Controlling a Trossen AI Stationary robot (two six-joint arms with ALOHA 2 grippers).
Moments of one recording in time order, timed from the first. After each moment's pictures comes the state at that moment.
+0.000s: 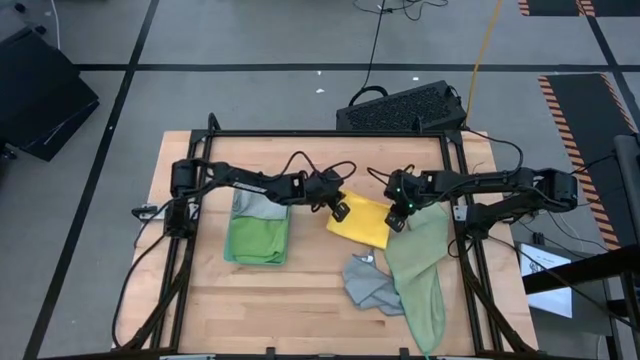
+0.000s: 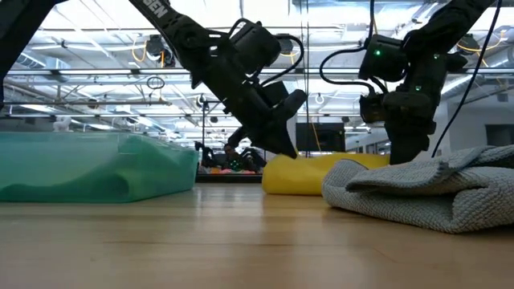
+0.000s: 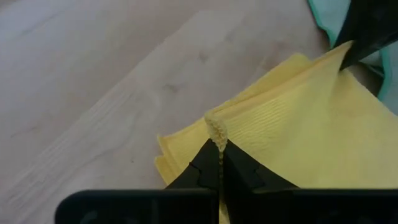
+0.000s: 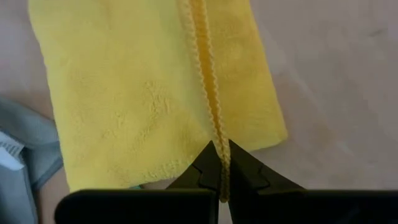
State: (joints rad) left arm 0.14 1.99 1.24 0.03 -0.16 -0.43; right arm -0.30 1.26 0.55 -0.47 -0.17 0.36
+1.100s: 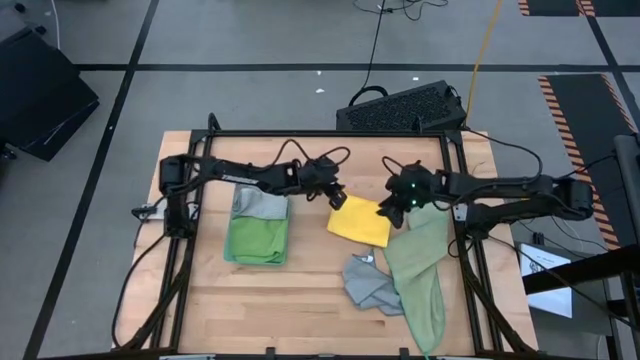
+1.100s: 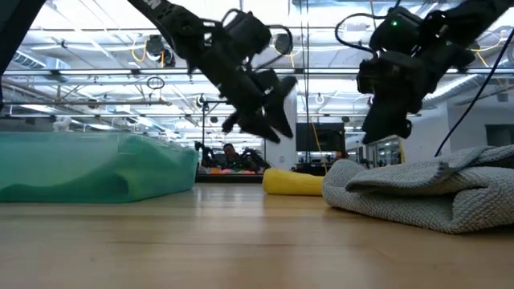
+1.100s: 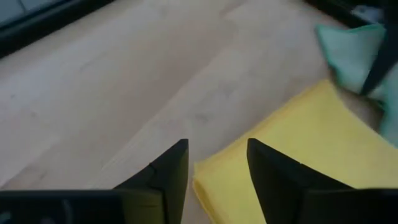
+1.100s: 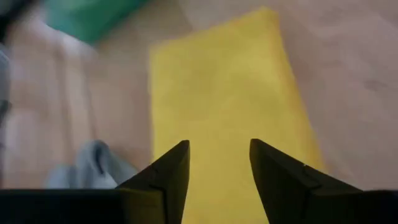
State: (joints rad) left arm 0.19 1.91 1.24 -0.01 -0.18 -0.42; right arm -0.30 1.08 0.49 -0.23 -0.26 0.39
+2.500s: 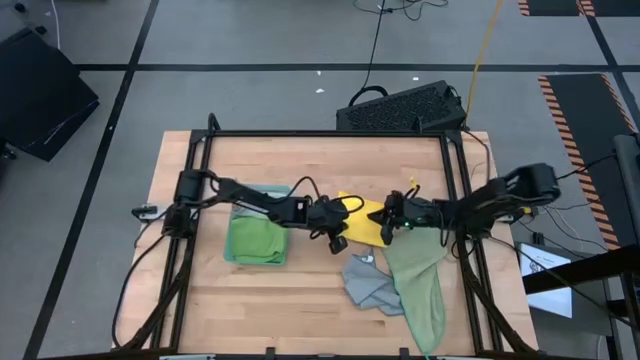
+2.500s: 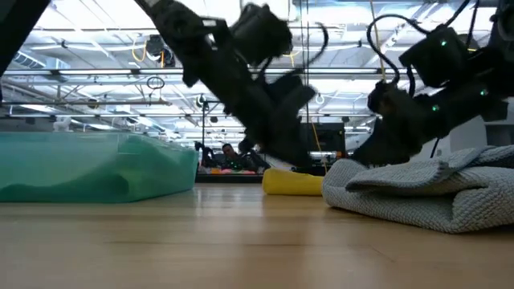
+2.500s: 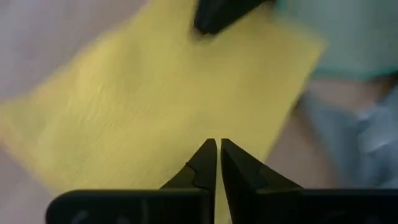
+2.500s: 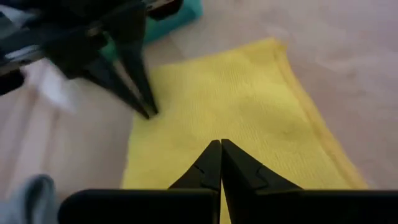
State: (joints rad) left arm -0.02 2.04 1.24 0.05 -0.10 -0.35; right arm -0.03 1.43 0.14 0.80 0.15 0.47
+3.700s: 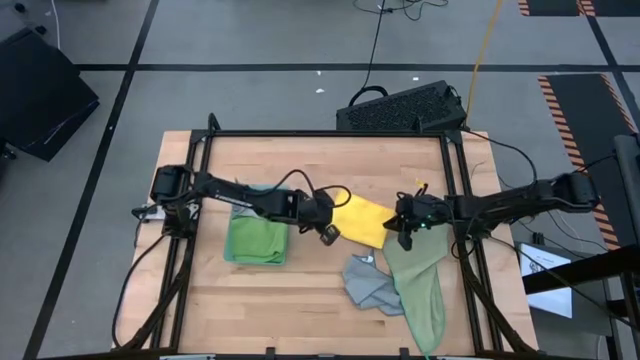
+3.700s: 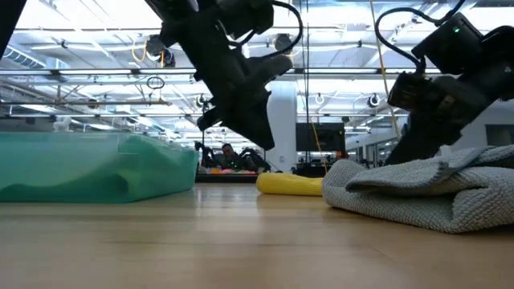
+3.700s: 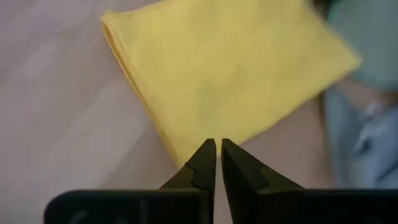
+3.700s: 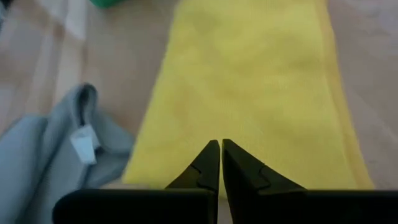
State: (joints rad) left arm -0.03 1.87 1.24 -0.31 -0.17 -0.66; right arm -0.03 0.99 0.15 0.18 -0.03 0.41
